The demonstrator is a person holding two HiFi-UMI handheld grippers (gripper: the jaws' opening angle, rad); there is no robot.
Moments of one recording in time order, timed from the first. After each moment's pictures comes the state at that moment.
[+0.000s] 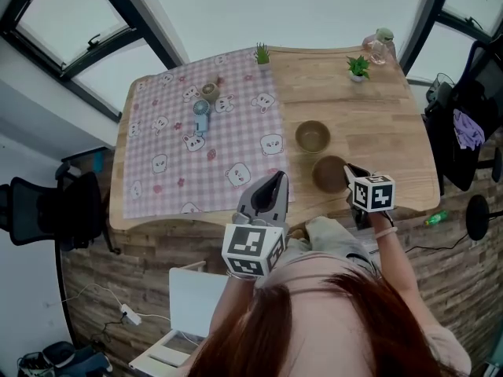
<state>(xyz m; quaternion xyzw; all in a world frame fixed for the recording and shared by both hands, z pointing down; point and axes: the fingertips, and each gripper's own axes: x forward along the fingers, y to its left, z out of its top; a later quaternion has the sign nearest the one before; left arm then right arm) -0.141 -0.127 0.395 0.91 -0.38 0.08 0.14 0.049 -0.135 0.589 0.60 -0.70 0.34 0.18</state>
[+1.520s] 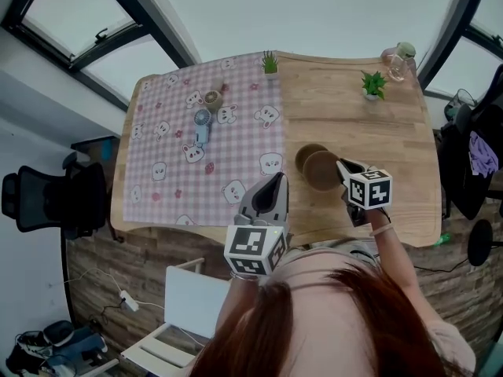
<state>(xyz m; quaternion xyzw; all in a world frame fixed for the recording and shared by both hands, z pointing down) -0.092 -0.209 0.410 0.88 -0.44 0.09 0.16 0.065 -0.245 0.582 0.53 -0.76 0.34 0.17</state>
